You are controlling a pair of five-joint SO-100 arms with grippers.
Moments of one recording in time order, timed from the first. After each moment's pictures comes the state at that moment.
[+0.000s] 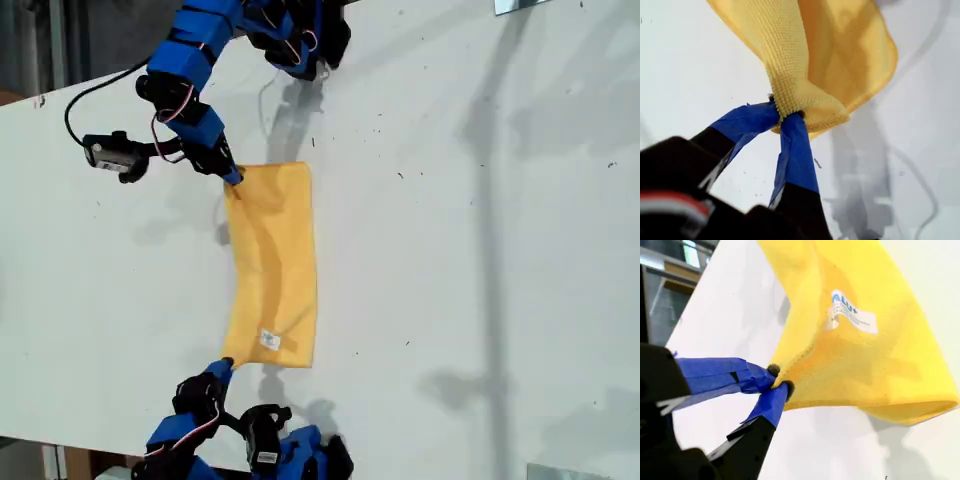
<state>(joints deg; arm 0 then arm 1) -28.4 114.7 80.9 94.5 -64.9 24.4 106.6 83.8 88.2 44.7</state>
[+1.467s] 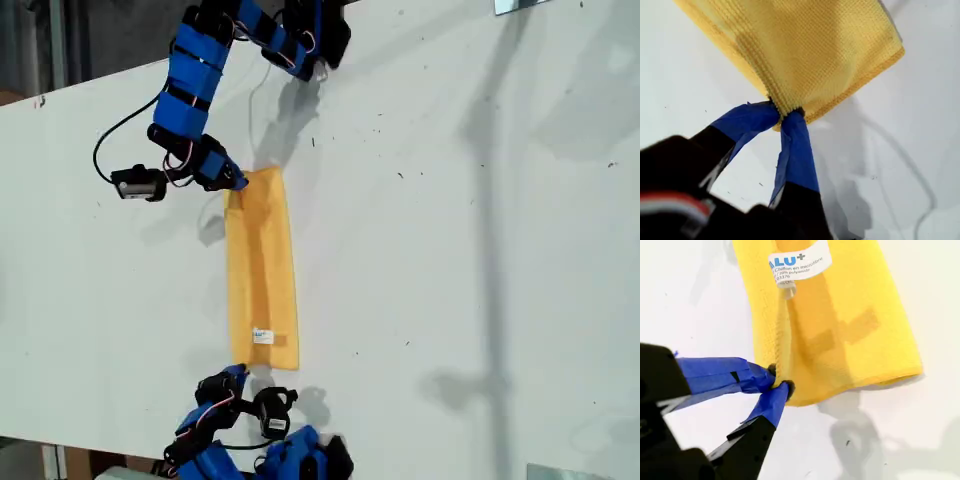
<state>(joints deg) -40.5 125.5 120.9 74.9 -63.1 31.5 89.6 93.4 77.1 40.3</state>
